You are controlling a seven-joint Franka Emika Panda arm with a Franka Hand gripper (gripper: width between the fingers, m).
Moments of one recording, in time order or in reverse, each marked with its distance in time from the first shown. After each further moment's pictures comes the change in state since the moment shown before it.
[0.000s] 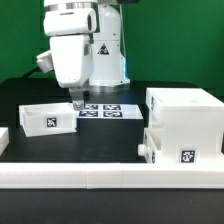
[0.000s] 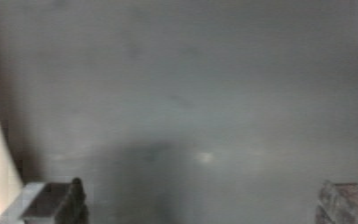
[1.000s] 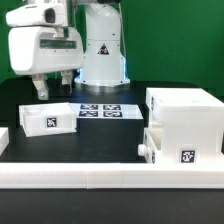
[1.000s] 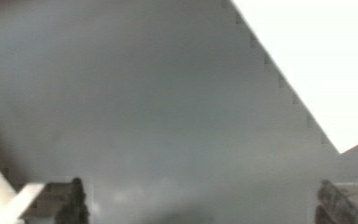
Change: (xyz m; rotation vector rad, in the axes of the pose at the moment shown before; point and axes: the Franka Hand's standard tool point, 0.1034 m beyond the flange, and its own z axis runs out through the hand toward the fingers) arm -0.056 -0.027 -0.017 -0.068 -0.031 0.387
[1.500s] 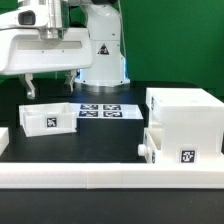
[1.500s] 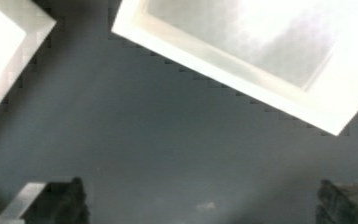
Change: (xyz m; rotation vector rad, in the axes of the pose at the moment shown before) arm -0.006 -0.002 0.000 0.003 -0.003 0.365
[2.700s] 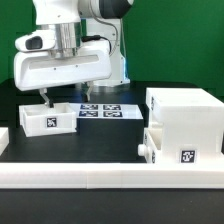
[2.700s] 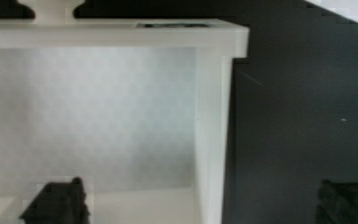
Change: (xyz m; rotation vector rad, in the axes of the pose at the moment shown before) arm -0.035 -0.067 0.031 0.087 -0.075 0.410
